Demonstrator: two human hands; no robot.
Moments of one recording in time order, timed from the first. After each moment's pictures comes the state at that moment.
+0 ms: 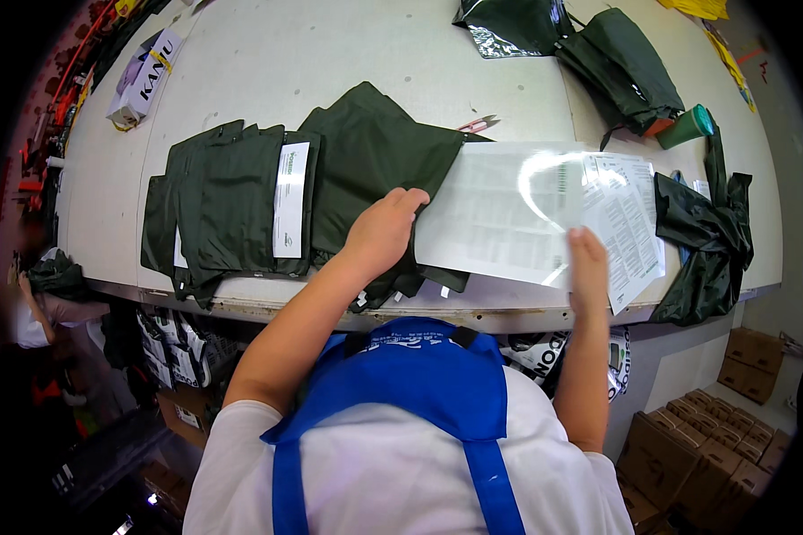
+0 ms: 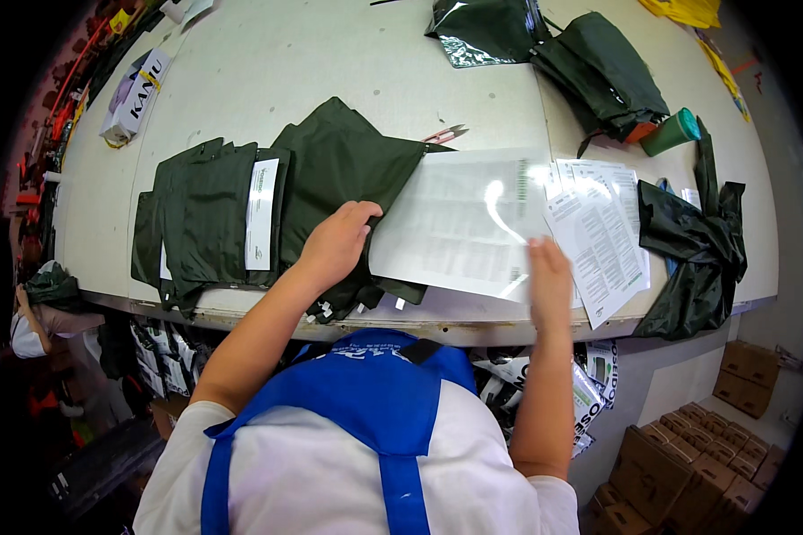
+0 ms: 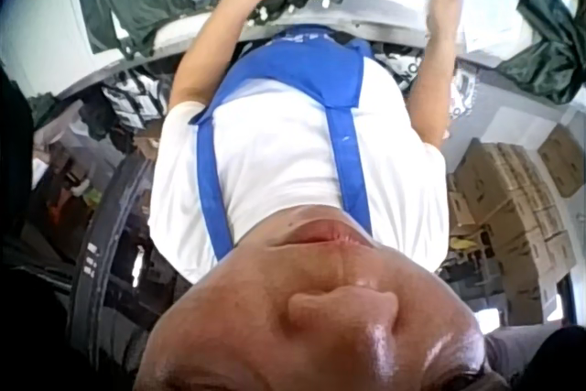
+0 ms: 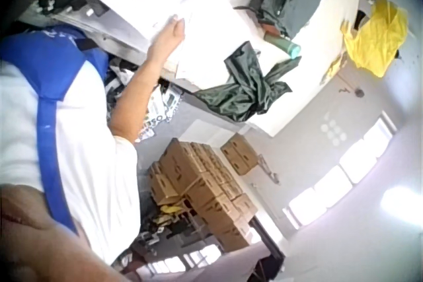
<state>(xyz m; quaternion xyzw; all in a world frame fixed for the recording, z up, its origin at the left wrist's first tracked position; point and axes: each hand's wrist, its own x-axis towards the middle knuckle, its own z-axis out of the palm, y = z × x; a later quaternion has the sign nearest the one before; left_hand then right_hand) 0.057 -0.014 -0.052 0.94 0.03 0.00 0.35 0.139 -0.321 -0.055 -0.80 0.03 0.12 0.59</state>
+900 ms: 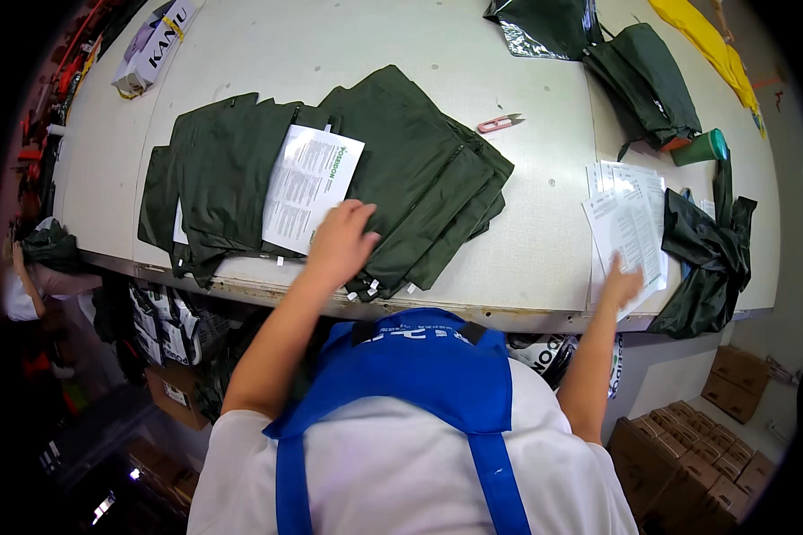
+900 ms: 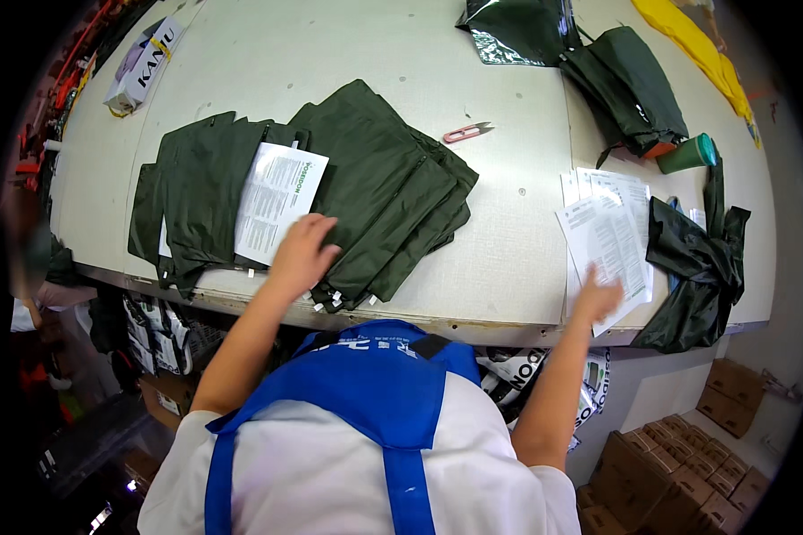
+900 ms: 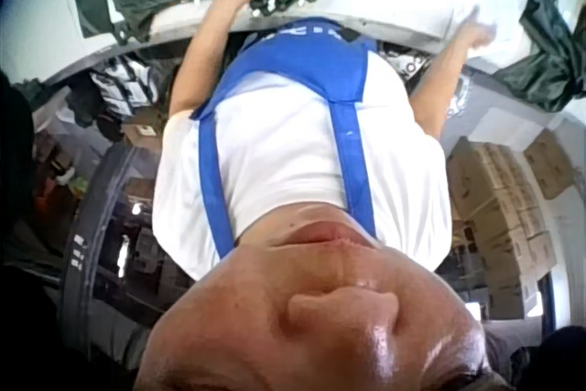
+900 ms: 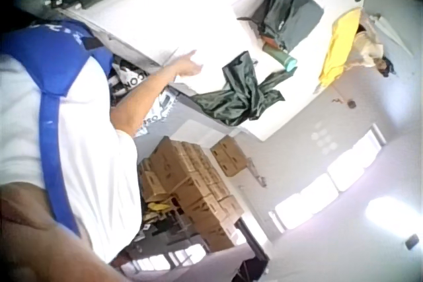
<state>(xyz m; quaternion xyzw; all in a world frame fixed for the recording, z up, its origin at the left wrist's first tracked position) -0.014 0.047 -0.097 0.96 0.10 0.03 0.26 0.183 -0.439 -0.174 -0.94 0.29 -0.14 0.11</state>
